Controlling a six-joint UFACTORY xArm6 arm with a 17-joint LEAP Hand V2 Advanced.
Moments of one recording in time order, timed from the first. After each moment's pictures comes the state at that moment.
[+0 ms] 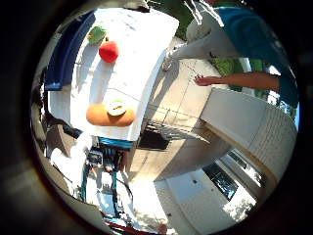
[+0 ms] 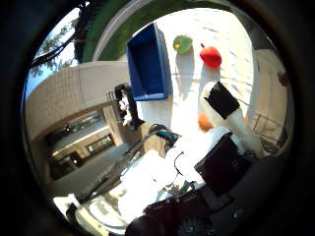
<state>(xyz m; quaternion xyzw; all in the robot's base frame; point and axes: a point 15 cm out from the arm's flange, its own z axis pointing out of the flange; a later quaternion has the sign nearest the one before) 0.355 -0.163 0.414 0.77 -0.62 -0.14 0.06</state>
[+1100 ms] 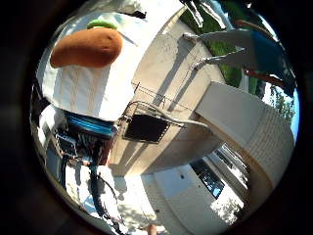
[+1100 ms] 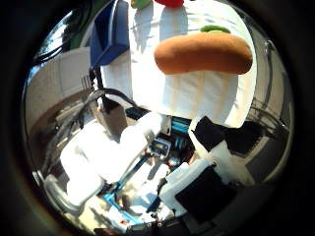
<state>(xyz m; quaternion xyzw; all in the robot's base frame) 0.218 -0.231 0.244 0.79 -0.58 -0.14 0.15</state>
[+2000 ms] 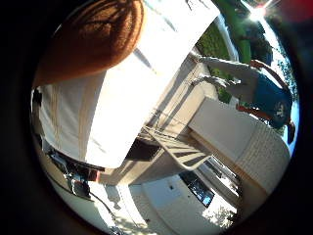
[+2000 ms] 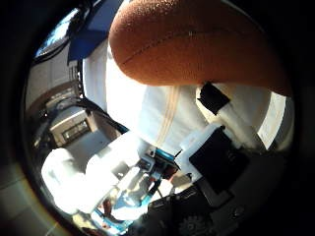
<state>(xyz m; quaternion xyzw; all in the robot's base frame) 0.271 -0.185 0.167 0.82 -0.54 -0.06 0.16</state>
